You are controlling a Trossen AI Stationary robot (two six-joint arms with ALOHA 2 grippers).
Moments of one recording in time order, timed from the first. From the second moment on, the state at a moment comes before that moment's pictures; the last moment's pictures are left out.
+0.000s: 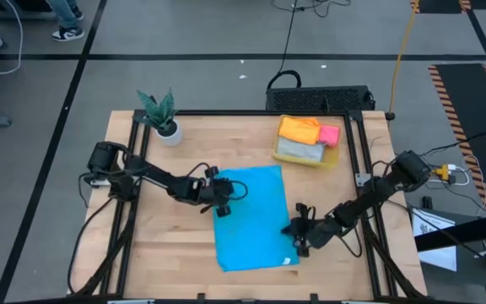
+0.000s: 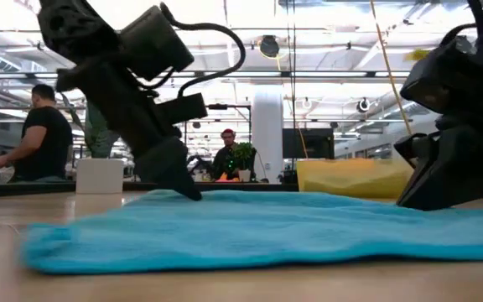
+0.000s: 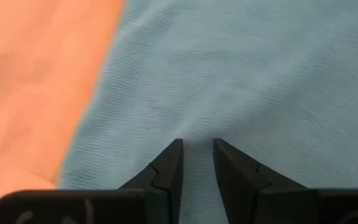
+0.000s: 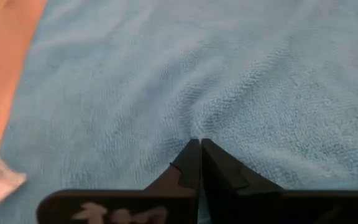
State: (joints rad) left arm -0.15 1.78 0.77 0.08 -0.44 -0.22; right arm 0.62 1.68 0.44 0.44 0.44 0.51
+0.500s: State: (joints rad) left arm -0.36 1.66 0.86 -0.12 -0.45 -0.17; right arm 0.76 1.57 0.50 0.40 0.62 0.41
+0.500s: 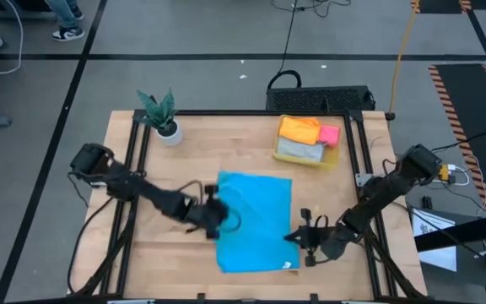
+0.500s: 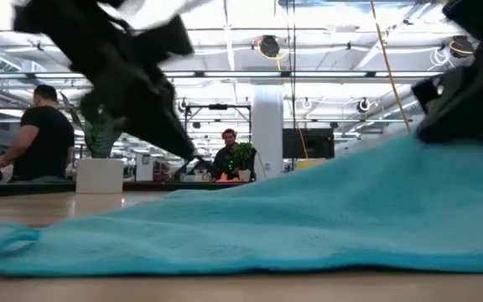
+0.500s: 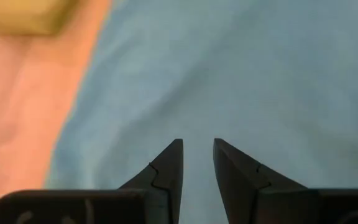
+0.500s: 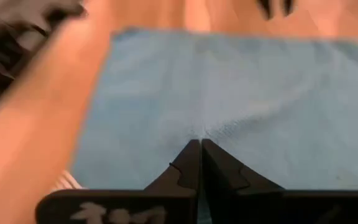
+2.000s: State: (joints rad) left arm -0.63 1.88 0.91 0.19 -0.05 -0.28; right arm 0.13 1.39 0.18 0.40 0.45 0.51
